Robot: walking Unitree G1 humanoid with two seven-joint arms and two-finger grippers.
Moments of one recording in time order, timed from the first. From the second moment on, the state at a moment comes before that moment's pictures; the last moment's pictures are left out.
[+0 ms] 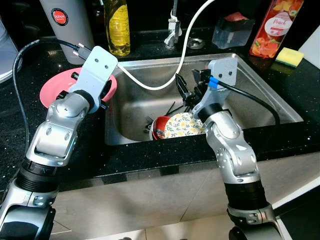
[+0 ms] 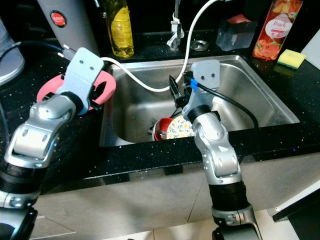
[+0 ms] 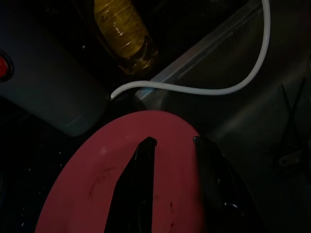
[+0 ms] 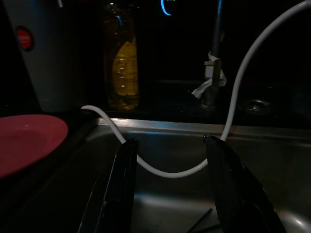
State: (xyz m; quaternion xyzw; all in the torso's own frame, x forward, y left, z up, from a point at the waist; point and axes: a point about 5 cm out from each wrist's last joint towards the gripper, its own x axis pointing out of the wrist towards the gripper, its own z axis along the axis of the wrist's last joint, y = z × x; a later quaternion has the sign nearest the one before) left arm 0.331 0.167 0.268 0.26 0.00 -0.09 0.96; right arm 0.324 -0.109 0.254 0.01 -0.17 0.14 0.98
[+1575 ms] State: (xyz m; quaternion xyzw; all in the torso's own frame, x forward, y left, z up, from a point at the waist) left arm 0.334 0.167 0.267 0.33 -0.01 -0.10 0.94; right arm 0.324 -0.112 0.256 0.00 -0.17 0.13 0.98
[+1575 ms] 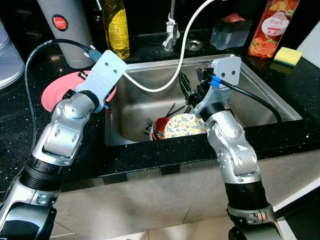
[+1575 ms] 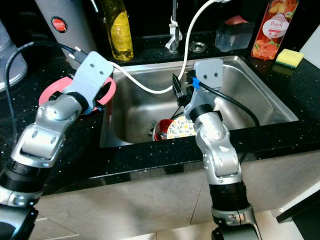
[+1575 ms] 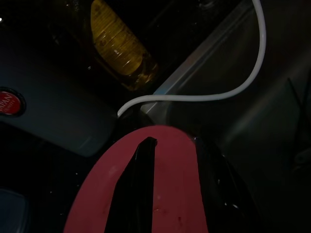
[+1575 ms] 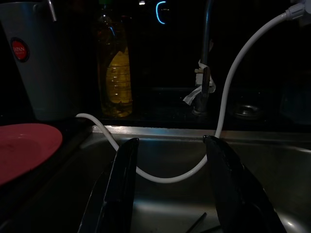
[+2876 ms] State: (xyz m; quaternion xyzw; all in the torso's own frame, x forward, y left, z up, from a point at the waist) left arm 0.320 0.189 0.229 0.46 0.12 -0.12 0.87; right arm 0.327 -0.119 0.259 0.00 -0.18 0.12 0.98
